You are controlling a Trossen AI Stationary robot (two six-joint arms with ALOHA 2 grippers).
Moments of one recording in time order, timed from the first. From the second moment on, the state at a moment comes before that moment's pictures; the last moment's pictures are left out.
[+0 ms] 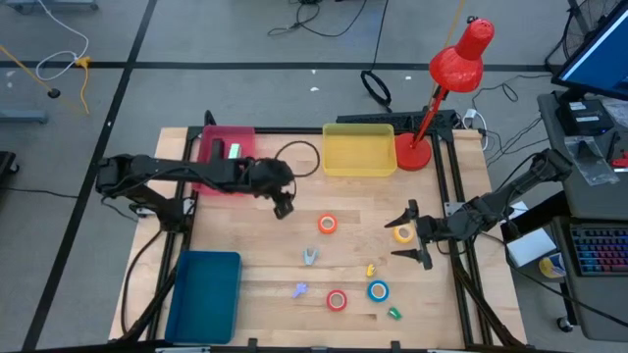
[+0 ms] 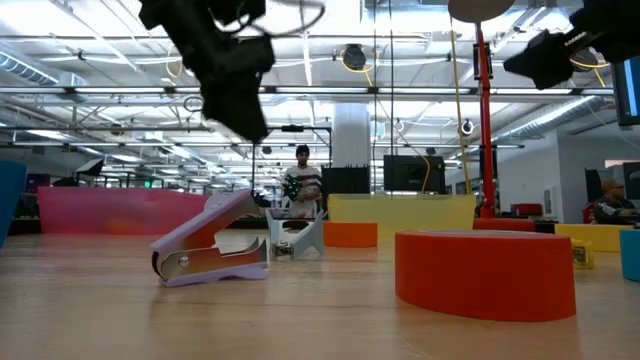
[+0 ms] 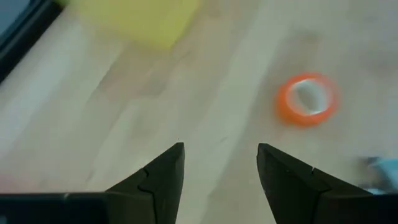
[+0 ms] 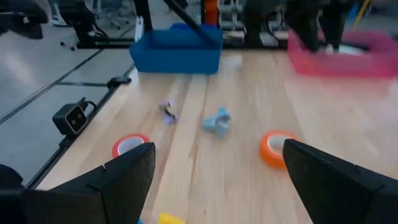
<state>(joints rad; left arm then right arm) 0.14 1.44 1.02 -0.48 -0.14 -0.24 0.56 0.61 0.35 -0.03 0.39 0.18</state>
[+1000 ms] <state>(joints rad) -0.07 1.44 0.83 0.00 -0.11 -0.27 0.55 1.20 0.39 -0.04 0.28 0.41</state>
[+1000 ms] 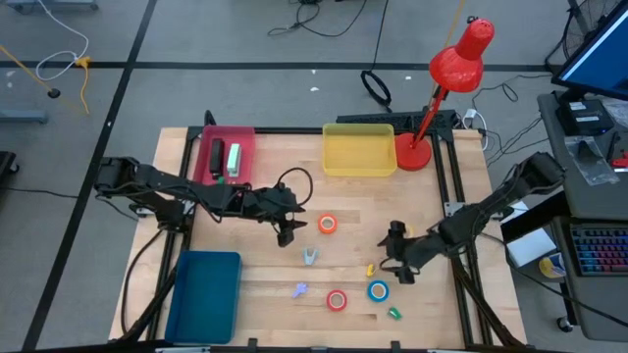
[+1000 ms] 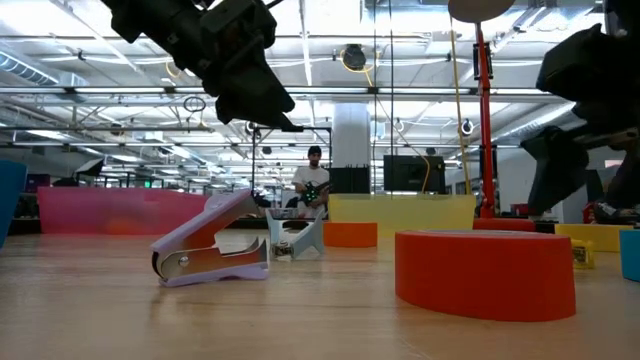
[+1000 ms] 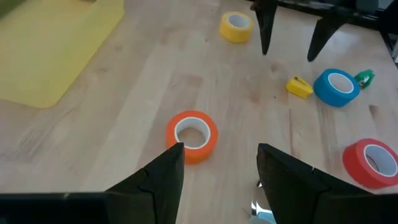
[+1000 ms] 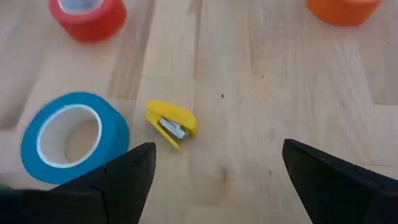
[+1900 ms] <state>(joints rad) -0.07 1.44 0.83 0.00 -0.11 -0.29 0.51 1.35 0.56 -0.15 0.16 0.07</state>
